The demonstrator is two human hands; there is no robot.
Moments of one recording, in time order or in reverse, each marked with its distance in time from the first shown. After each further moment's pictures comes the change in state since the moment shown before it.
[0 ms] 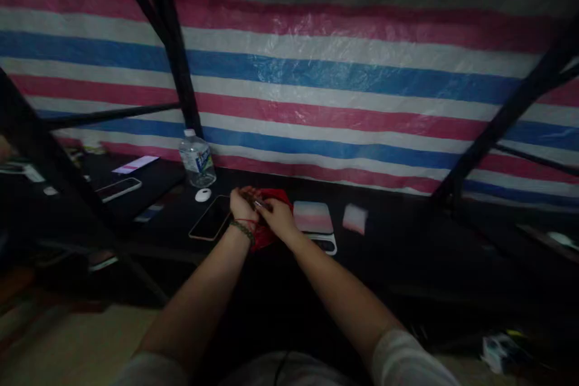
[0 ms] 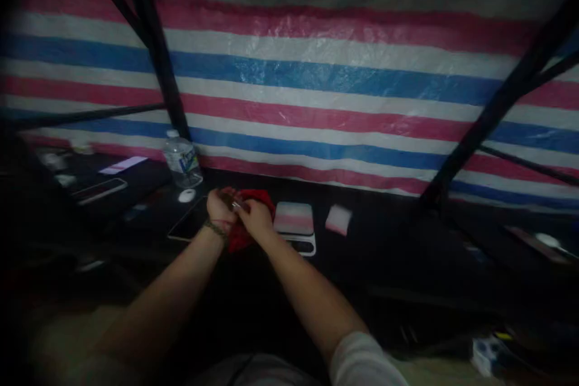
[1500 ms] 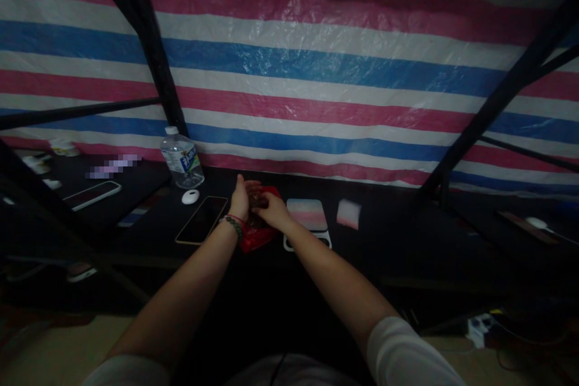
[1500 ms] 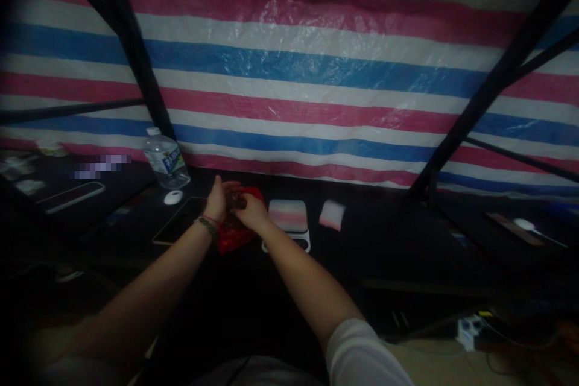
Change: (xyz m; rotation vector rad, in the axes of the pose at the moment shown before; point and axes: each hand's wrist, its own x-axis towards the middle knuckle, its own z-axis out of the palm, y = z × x) left_hand 0.008 -0.004 0.005 0.594 -0.346 0.040; right_hand 0.019 0.024 -0.001 0.131 -0.022 0.041
